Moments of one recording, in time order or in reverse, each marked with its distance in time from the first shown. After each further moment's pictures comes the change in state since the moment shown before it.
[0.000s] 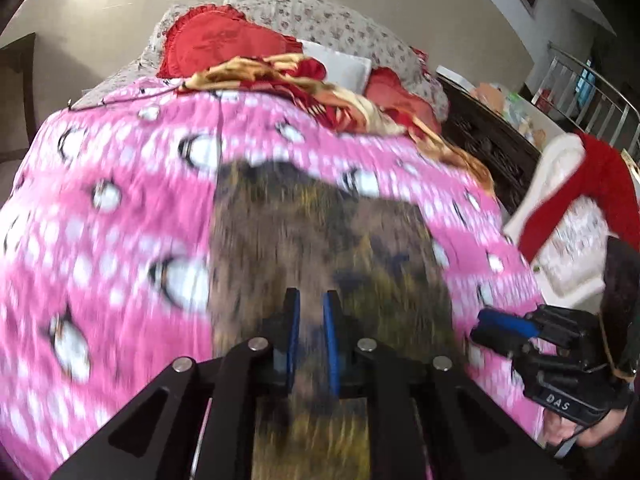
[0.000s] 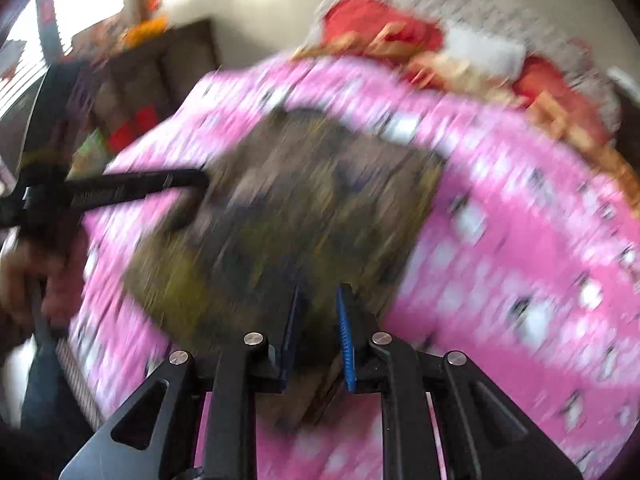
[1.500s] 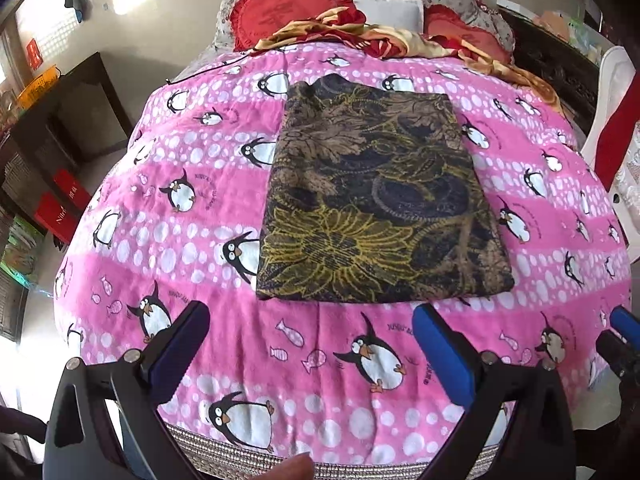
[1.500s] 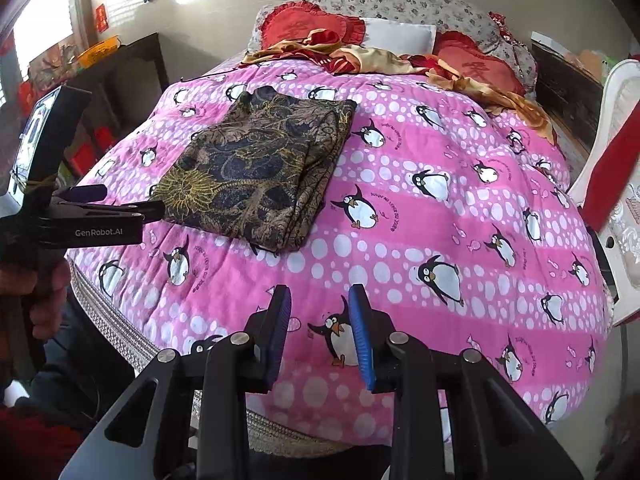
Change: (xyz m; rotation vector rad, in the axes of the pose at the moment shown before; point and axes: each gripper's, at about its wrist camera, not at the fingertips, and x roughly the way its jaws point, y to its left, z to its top) left arm -0.085 -0.080 -0.115 0.075 0.168 0.454; right arm -0.133 0.015 -0.128 0.084 0.065 -0.081
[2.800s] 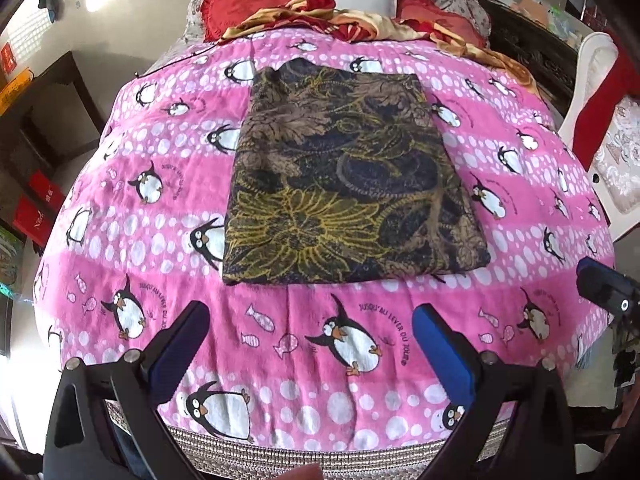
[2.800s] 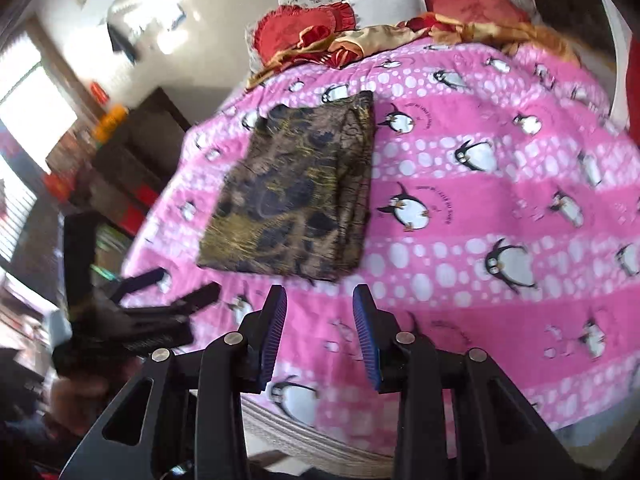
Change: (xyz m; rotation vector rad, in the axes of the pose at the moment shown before) left arm 0.005 -0.013 -0.006 0.048 0.044 -0.084; right arm 0.021 -0.027 0.023 0.295 0.023 0.300
